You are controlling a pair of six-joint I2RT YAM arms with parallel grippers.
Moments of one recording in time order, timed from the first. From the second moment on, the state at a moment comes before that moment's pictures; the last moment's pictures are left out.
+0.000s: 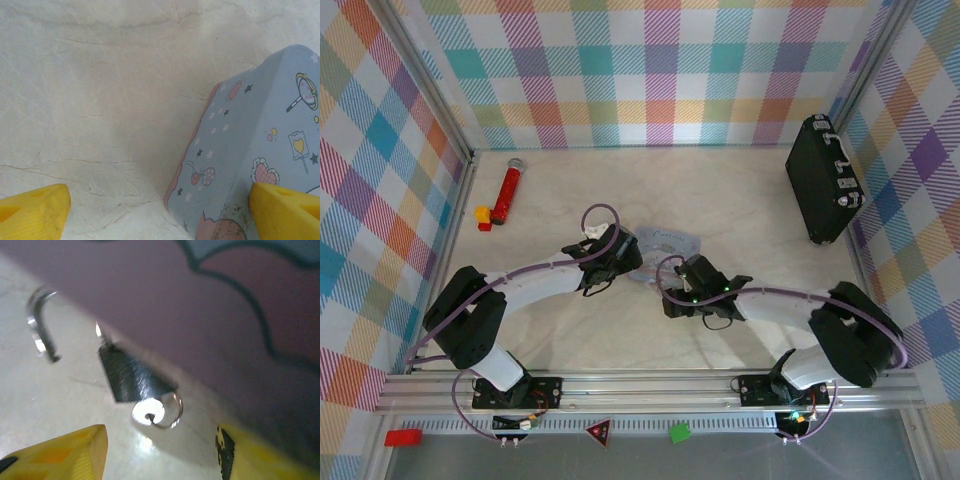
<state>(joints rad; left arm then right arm) -0.74 1.58 0.94 -0.38 -0.31 -0.97 0.80 1.44 0.61 -0.21 -0.10 0.54</state>
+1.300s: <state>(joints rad) -0.87 1.55 0.88 -0.34 -0.41 -1.14 0.70 1.57 0.70 -0.14 -0.20 0.58</state>
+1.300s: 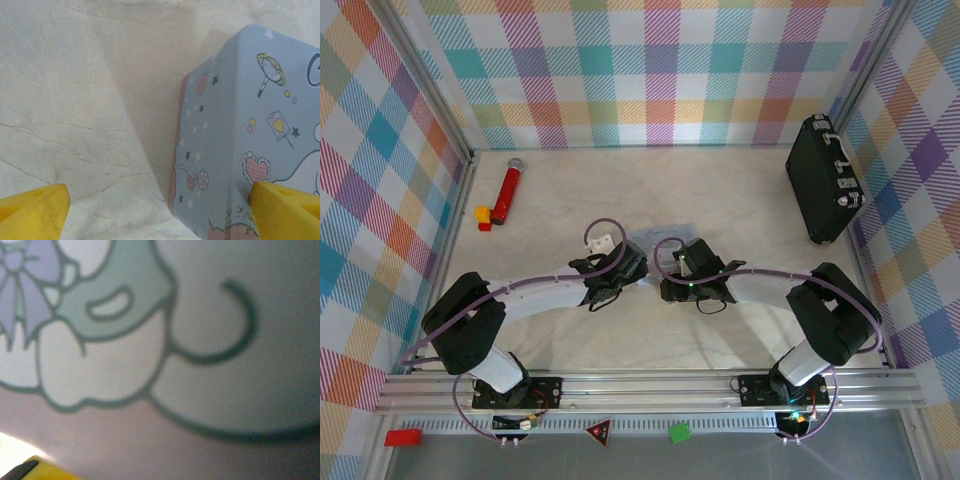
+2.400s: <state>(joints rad) -0.95 1.59 0.92 -0.33 -0.40 -1.19 0.65 1.34 0.48 0.11 -0.04 1.12</state>
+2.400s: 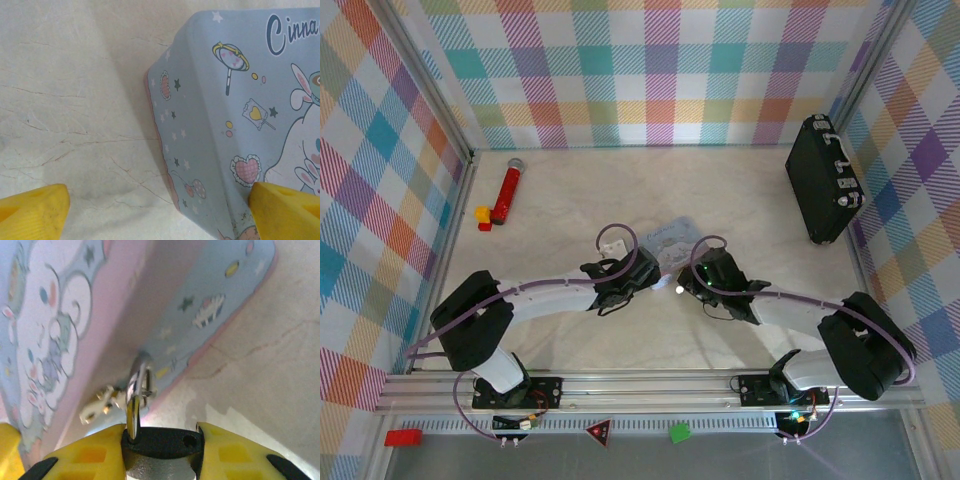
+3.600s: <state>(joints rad) -0.95 1.40 0.88 -0.51 -0.54 -0.94 0.45 1.22 0.62 -0.43 0.06 0.70</state>
